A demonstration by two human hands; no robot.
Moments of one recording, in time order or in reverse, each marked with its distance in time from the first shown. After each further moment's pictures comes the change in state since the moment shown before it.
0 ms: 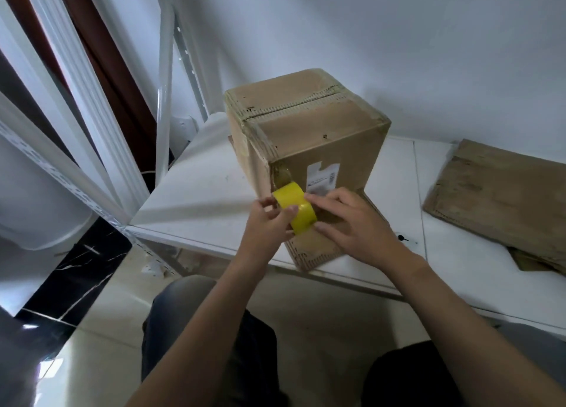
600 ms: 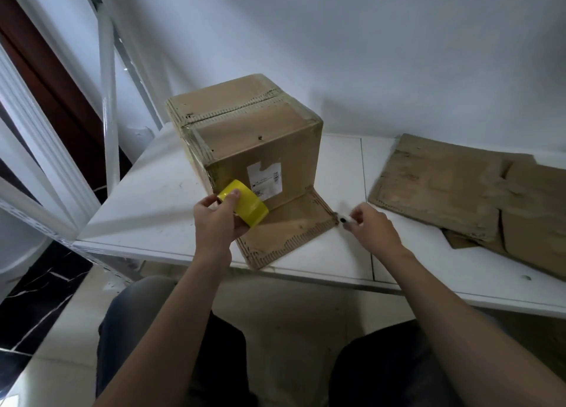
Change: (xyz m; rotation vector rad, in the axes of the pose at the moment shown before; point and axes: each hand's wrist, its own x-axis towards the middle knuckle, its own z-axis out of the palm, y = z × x) left_hand 0.002 0.004 0.037 -0.109 0.274 -0.021; right_hand -0.070 0.123 -0.031 0.000 0.054 0.783
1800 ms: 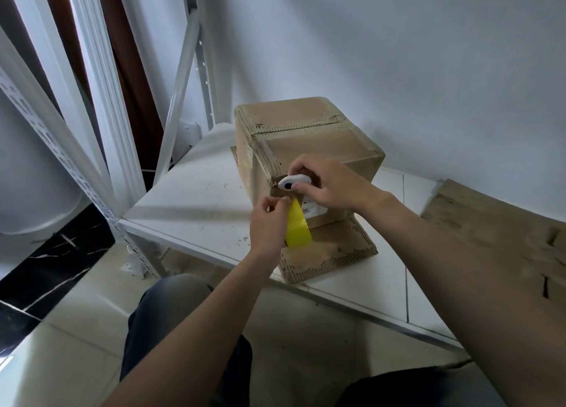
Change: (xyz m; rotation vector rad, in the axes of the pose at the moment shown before) left_hand 0.016 0.008 -0.008 -0.012 -0.052 0.032; right_hand 0.016 -0.238 -0.018 -0.095 -0.223 -1.013
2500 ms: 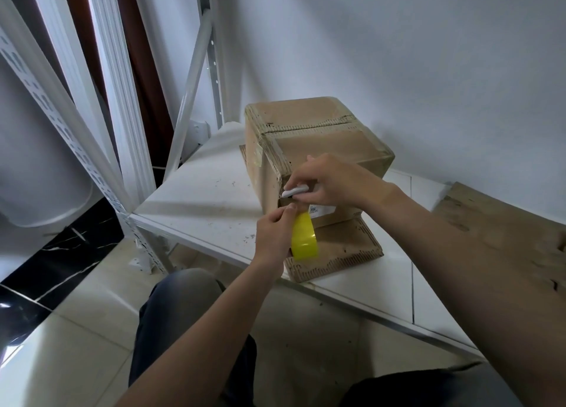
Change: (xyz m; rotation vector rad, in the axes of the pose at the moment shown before) left_hand -0.014 -0.013 -0.011 -0.031 -0.072 -0.071; right_hand 0.015 -0.017 -0.004 -0.152 -0.119 -0.122
